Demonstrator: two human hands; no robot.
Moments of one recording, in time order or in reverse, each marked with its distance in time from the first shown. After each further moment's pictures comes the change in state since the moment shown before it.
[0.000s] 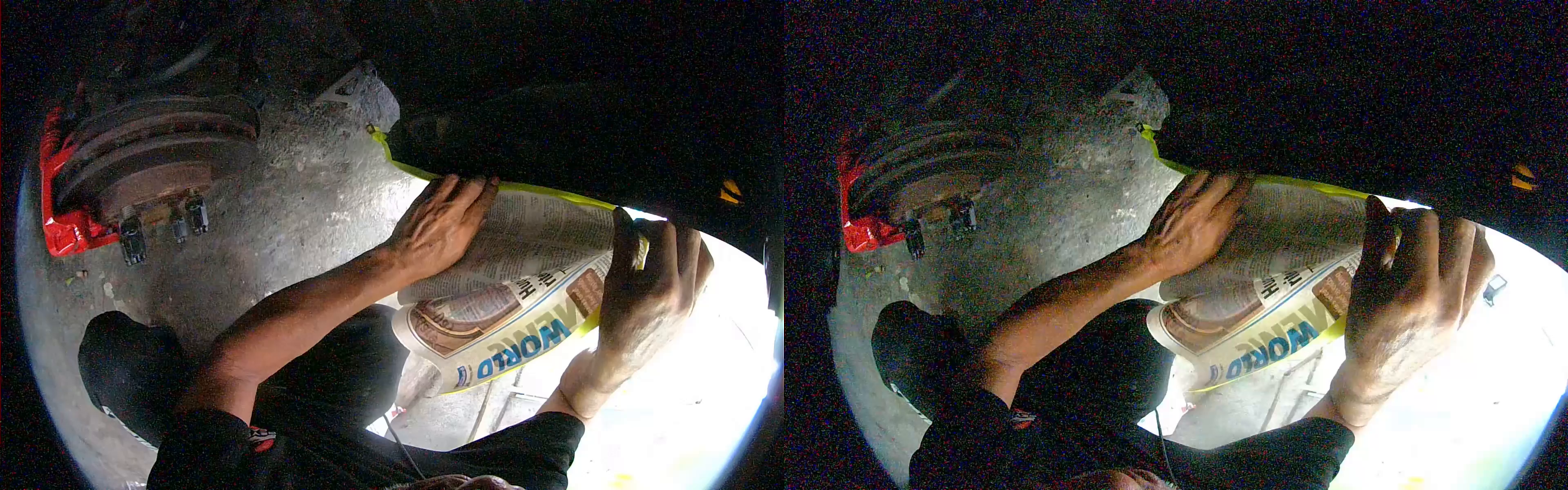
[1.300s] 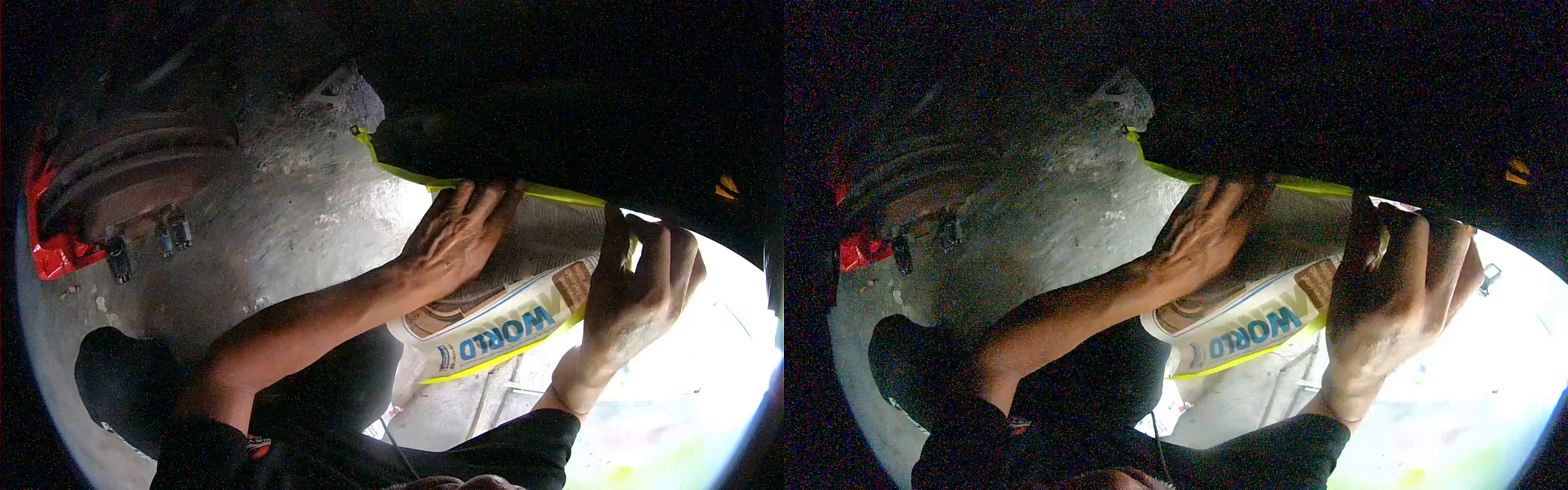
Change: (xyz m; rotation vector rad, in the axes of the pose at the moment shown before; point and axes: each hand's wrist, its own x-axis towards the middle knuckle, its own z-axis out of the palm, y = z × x) left_hand 0.015 0.040 0.001 -0.049 0.123 0.007; right_hand -0.008 -0.002 -0.004 0.034 0.075 0.032
